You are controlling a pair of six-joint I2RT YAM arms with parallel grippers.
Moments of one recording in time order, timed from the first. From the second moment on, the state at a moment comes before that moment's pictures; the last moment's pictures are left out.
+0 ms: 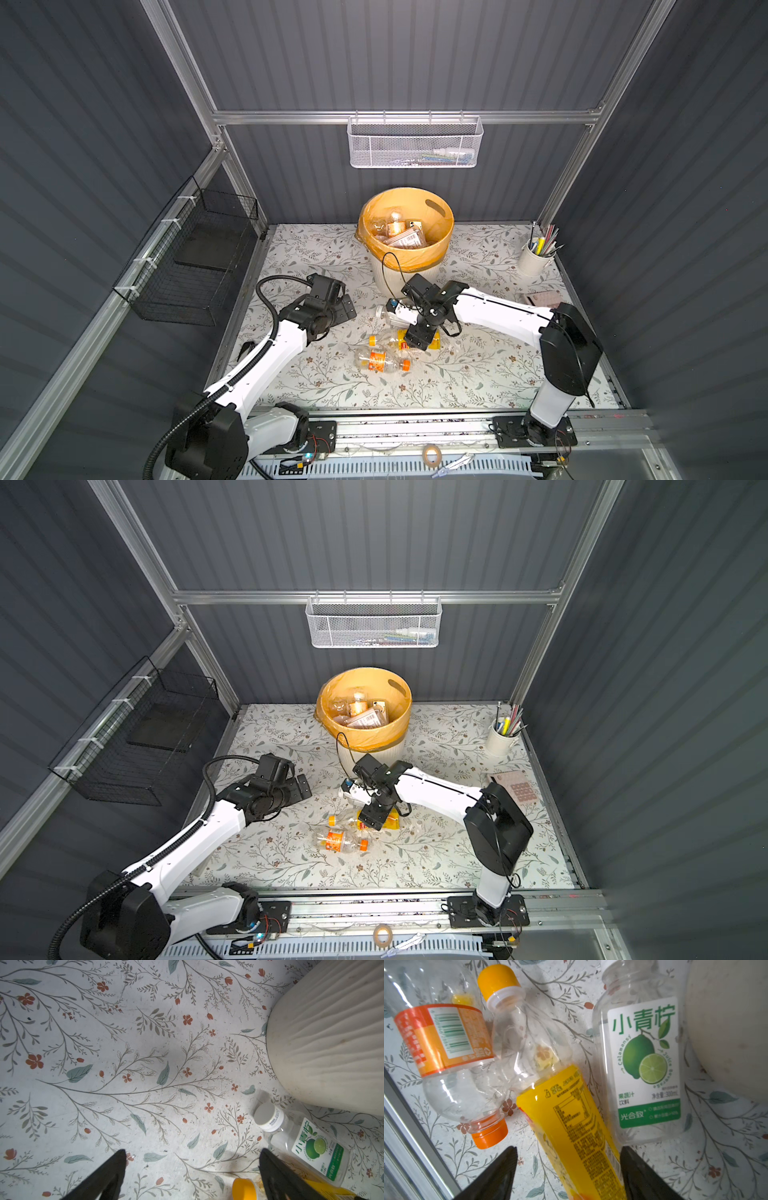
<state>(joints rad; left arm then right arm) -0.41 1.18 0.84 -0.65 -0.18 -0.68 0.85 1.77 1.29 -0.81 -0.10 -0.29</state>
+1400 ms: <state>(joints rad) -0.41 1.13 0.82 -0.66 -0.20 -0.69 0.87 1.37 1.16 -0.71 -0.04 -0.14</state>
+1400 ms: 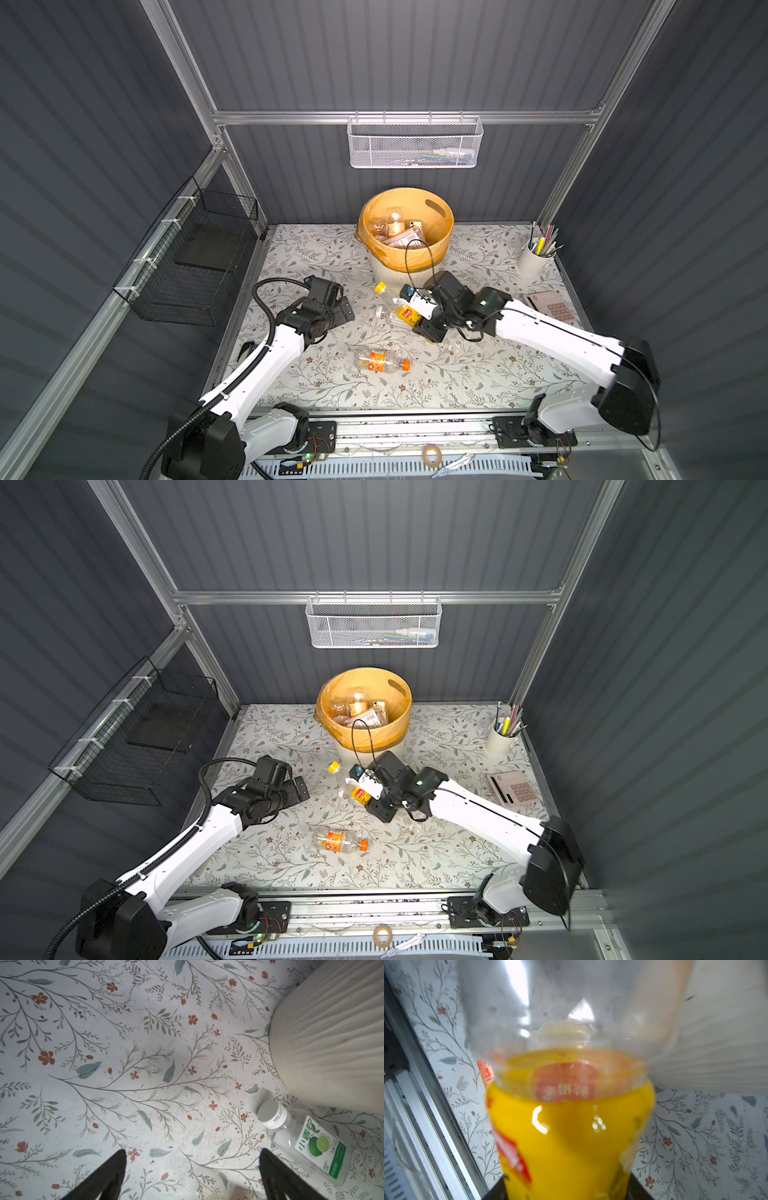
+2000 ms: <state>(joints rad) -0.41 1.11 0.80 -0.63 -0.19 -0.69 0.52 1.26 1.62 -0.47 -0.09 0.08</state>
